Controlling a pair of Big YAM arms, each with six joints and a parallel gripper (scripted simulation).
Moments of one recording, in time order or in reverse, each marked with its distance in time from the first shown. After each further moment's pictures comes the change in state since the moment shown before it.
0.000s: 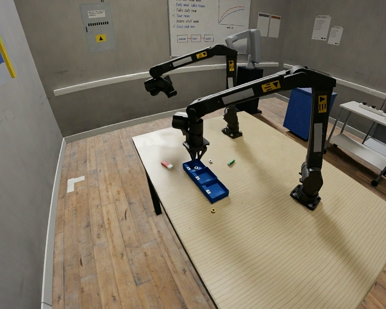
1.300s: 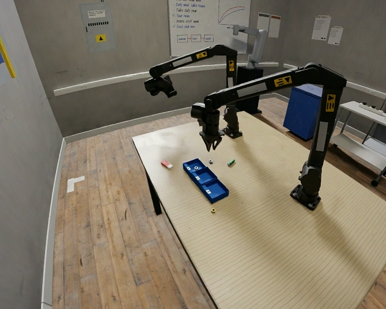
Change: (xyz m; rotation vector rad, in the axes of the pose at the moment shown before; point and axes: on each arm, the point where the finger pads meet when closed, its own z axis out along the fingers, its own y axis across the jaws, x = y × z) left arm -0.017 -0.094 -0.014 -0.001 -0.003 0.065; right arm 0.000 0.000 0.000 0.000 0.000 0.000
